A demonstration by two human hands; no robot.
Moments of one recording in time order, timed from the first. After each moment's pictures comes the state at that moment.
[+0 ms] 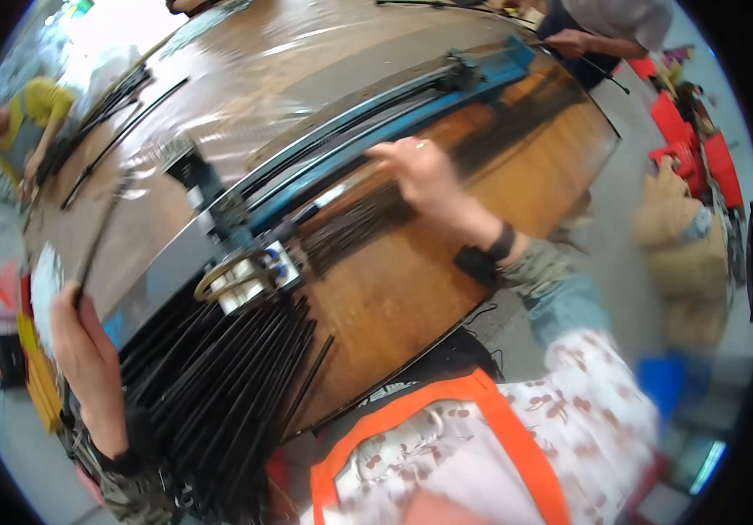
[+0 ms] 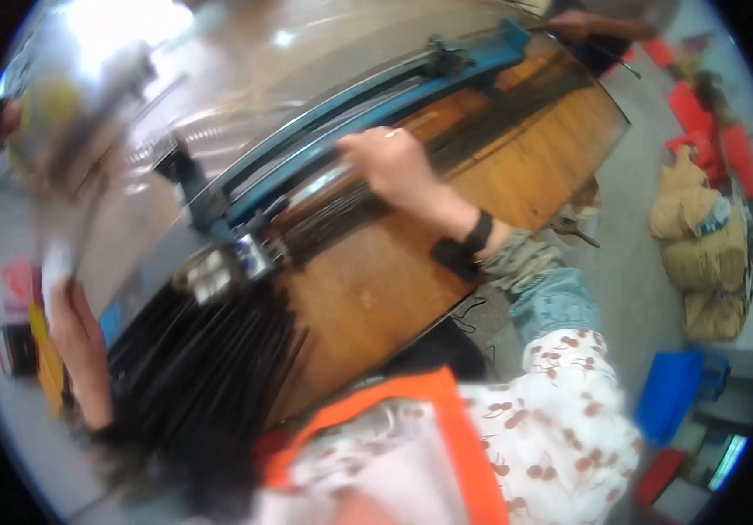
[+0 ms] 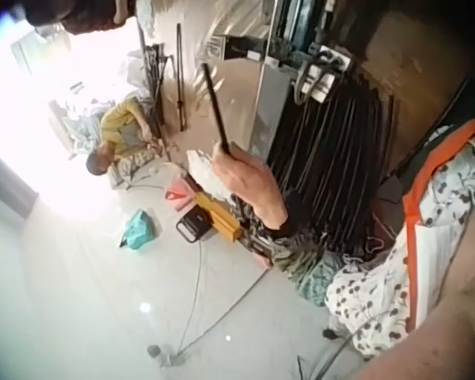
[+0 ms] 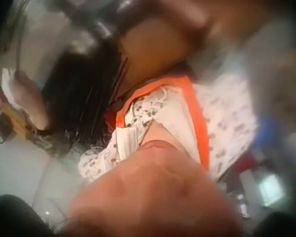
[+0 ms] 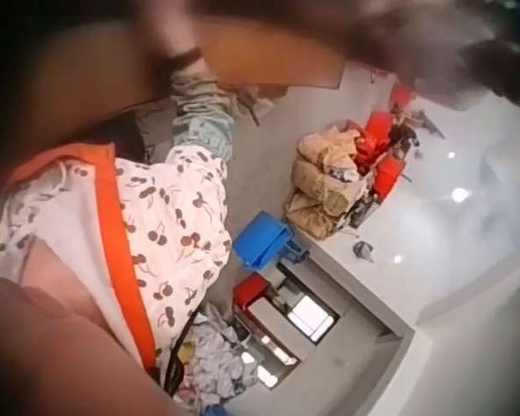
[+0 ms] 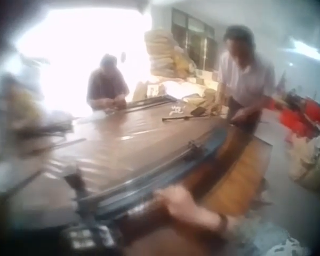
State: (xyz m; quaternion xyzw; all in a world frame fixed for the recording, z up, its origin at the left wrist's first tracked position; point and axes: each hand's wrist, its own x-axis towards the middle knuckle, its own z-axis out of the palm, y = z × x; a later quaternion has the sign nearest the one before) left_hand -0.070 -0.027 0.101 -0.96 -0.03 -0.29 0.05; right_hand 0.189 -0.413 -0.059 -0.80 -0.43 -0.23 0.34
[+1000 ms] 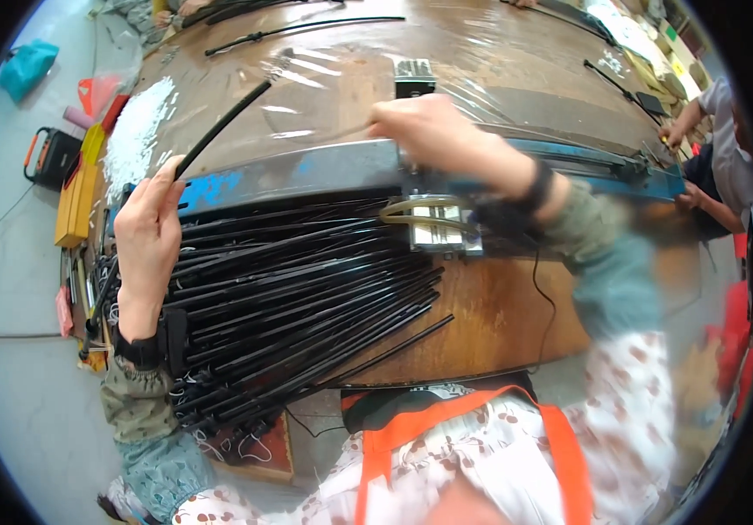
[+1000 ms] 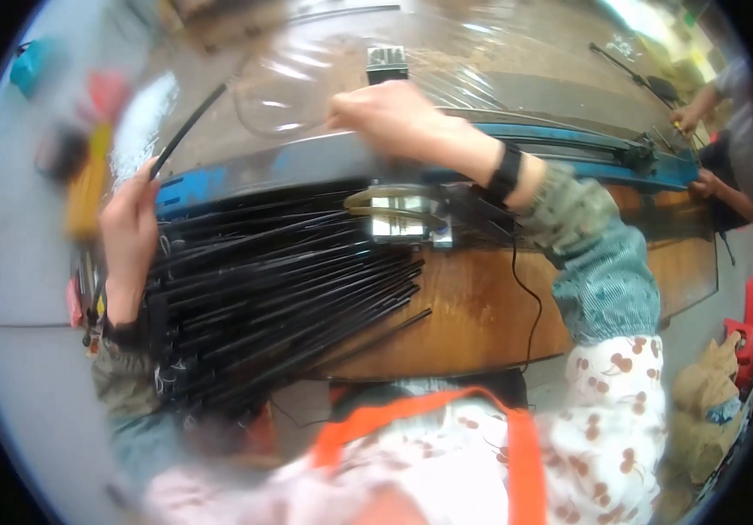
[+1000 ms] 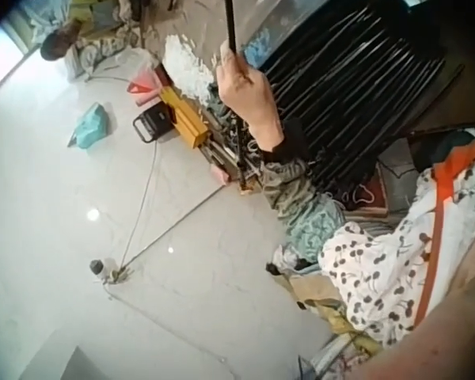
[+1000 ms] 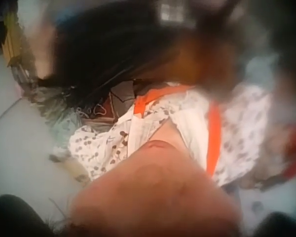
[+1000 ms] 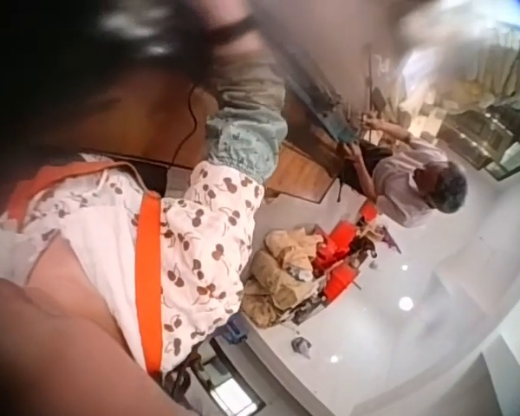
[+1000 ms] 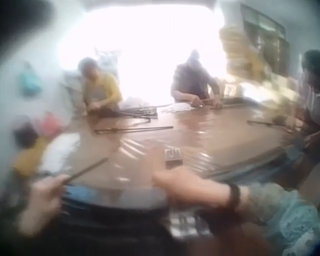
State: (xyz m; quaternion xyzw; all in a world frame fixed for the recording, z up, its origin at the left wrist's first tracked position) left_hand -0.150 0.035 0.093 -0.94 -0.16 -0.29 -0.05; right_hand 0.168 -0.168 0.013 -0.67 -0.69 -0.01 0.25
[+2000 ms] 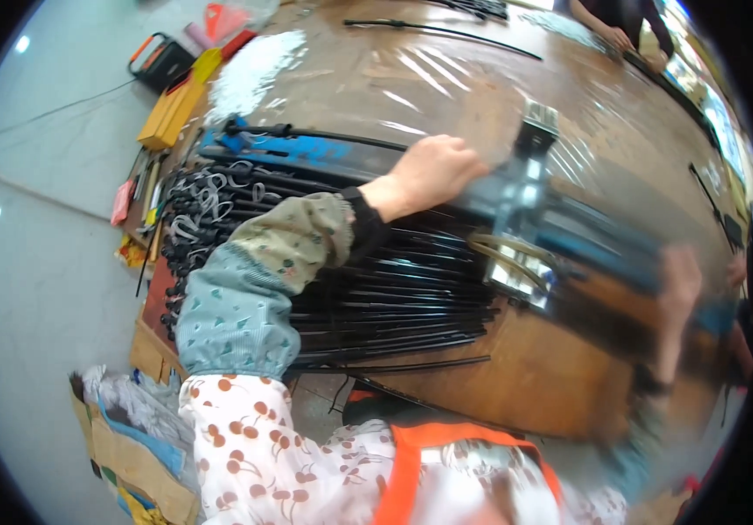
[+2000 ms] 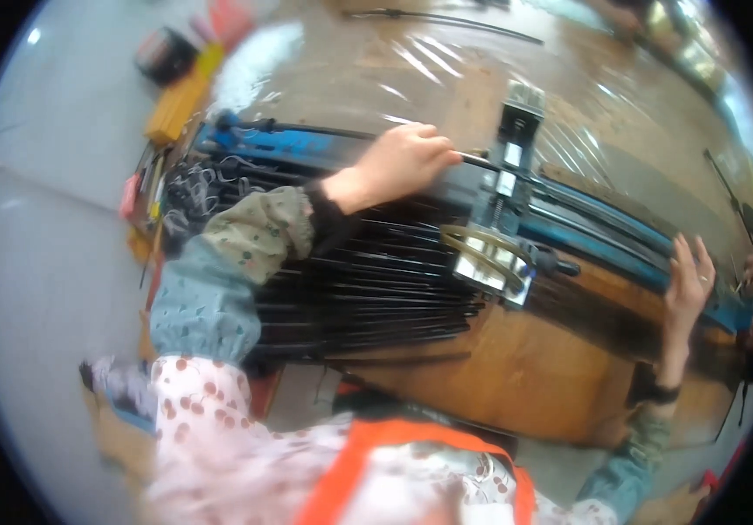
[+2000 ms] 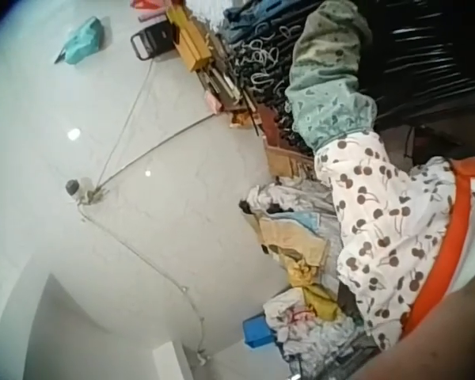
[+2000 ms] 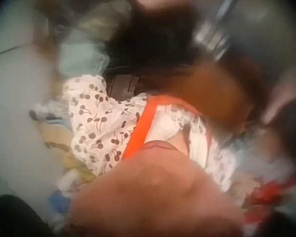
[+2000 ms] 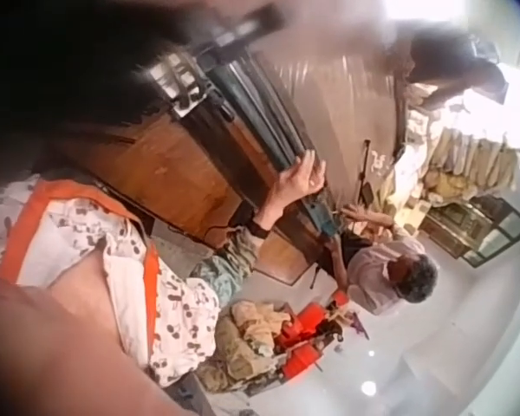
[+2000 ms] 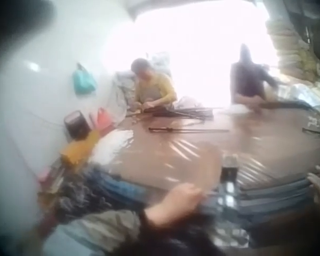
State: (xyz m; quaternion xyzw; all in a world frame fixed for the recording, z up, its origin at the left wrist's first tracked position) left_hand 0.010 -0.016 -0.020 -0.96 0.00 -0.26 -0.11; right_hand 0.288 -0.447 -0.029 -0.80 -0.50 -0.31 0.10
